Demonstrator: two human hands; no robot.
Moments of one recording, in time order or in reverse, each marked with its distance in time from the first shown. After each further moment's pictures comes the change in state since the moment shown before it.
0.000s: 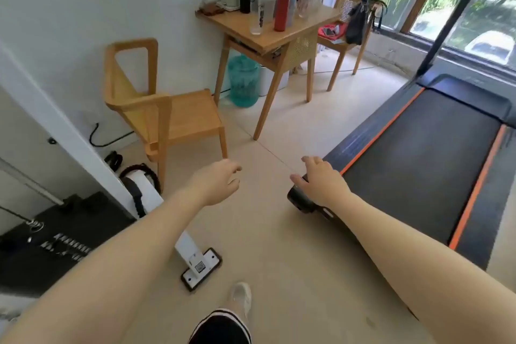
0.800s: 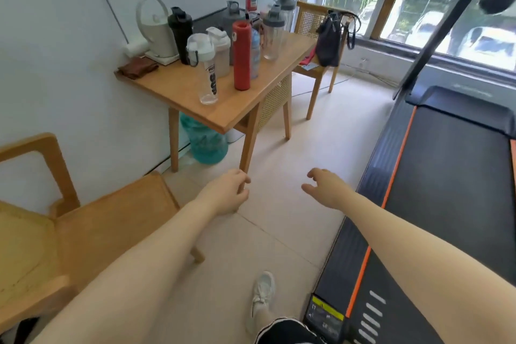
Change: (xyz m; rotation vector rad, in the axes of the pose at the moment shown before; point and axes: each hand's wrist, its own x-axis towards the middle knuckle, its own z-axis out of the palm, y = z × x) left_hand 0.556 -0.048 -0.142 -0.092 -0.081 0.151; right_hand 0.518 0.135 -0.106 0.238 -0.122 0.285
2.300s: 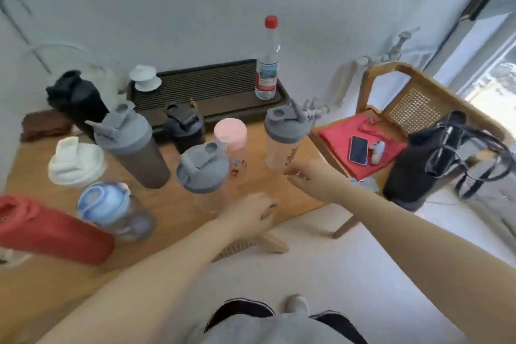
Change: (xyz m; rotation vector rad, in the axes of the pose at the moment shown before) left_hand 0.761 0.119 -0.157 -0.138 0.125 -0.338; right_hand 0.751 0.038 -0.443 -0.226 -0.233 -0.890
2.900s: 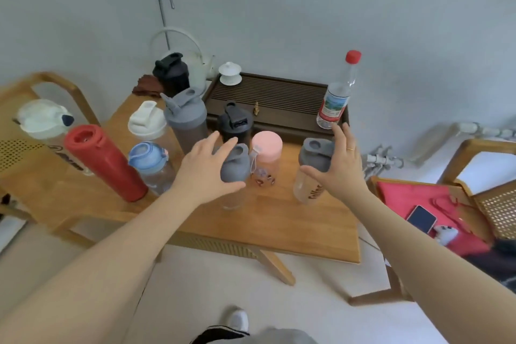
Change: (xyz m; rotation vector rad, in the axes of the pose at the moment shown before) left_hand -0.041 0.003 -0.065 0.154 0.539 -0.735; right_hand 0.078 0.030 -0.040 0.088 0.337 -0.233
